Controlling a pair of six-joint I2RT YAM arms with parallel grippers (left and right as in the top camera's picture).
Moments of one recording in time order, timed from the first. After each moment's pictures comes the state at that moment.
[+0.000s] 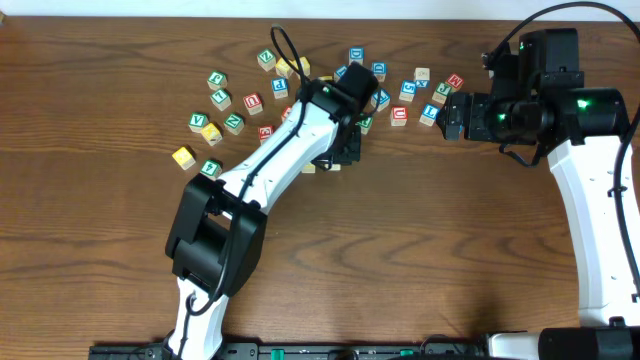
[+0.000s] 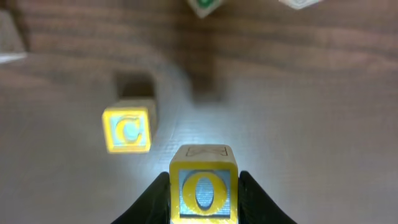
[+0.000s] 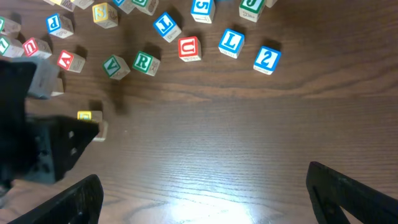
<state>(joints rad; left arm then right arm) -0.59 2.10 1.76 -1.04 -0.04 -0.54 0.07 1.55 1.61 -1.14 -0.19 0.15</state>
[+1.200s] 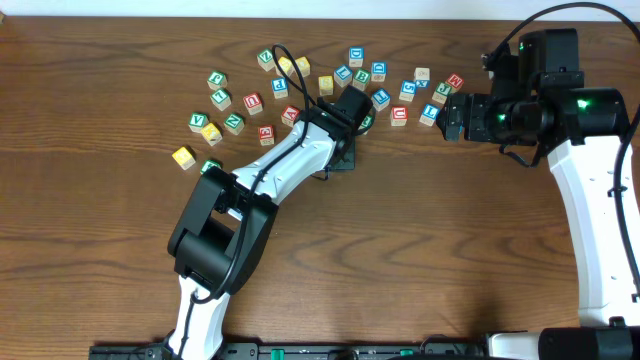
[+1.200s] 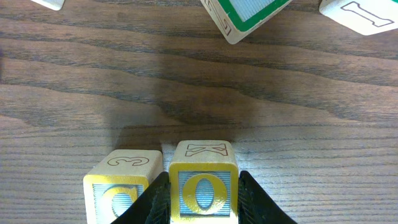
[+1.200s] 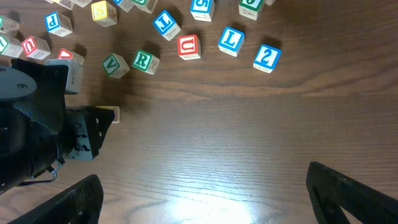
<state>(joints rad) -0.59 2.11 1.55 -0.76 -0.14 -0.55 0.07 1.55 1.61 -1.14 -0.19 0.15</state>
